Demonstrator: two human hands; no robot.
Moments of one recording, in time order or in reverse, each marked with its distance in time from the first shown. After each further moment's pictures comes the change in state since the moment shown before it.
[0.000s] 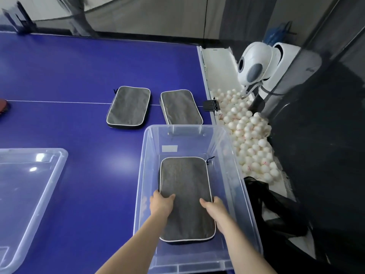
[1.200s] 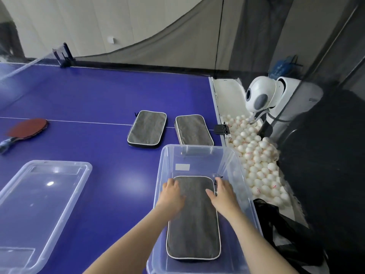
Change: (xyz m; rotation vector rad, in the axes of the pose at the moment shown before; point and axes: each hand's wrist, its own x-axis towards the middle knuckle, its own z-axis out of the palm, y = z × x) left_hand -0.029 0.058 -0.054 0.726 -0.001 0.599; right_hand -0.033 -0.090 -0.022 -0.639 0.187 -0.643
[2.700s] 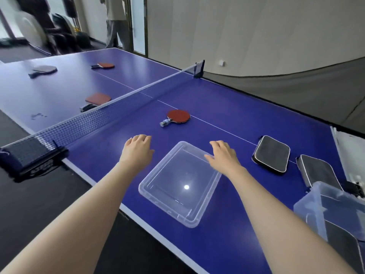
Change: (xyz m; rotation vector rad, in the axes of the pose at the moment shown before) left_hand -0.264 -0.486 -0.275 0.233 0.593 -0.362; right_hand -0.127 -0.511 0.148 -0.475 -0.076 -0.742
